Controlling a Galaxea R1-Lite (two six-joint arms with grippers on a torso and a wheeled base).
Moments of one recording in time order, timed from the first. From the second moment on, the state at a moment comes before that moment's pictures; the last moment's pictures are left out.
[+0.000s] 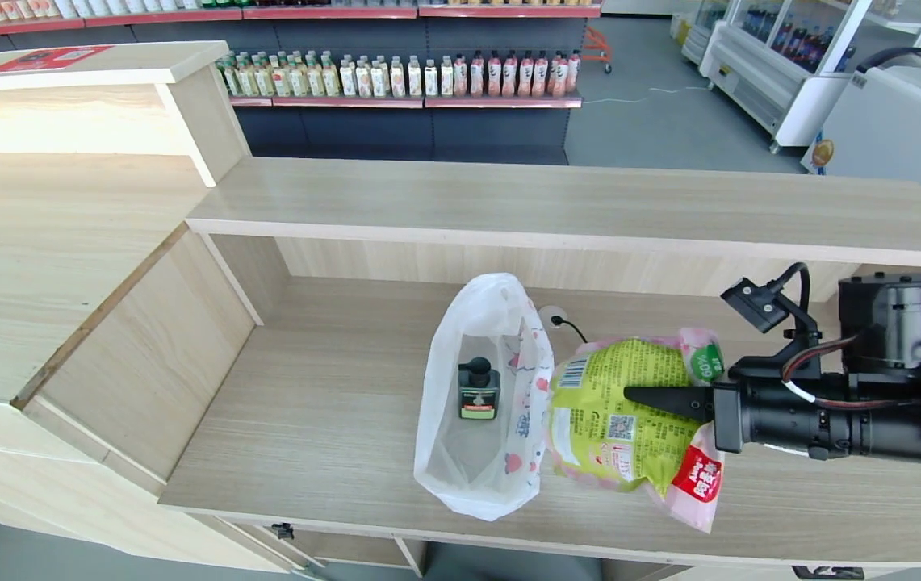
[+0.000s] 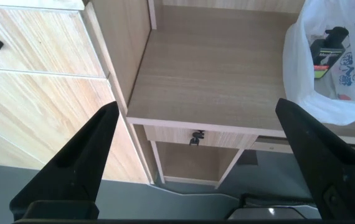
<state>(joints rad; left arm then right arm) 0.00 0.00 0.00 0.00 0.00 0.00 0.29 1.57 -0.63 -0.53 0.61 0.14</state>
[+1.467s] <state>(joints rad) 0.00 0.00 0.00 0.00 0.00 0.00 0.42 1.96 -0.80 -0.61 0.53 0.21</state>
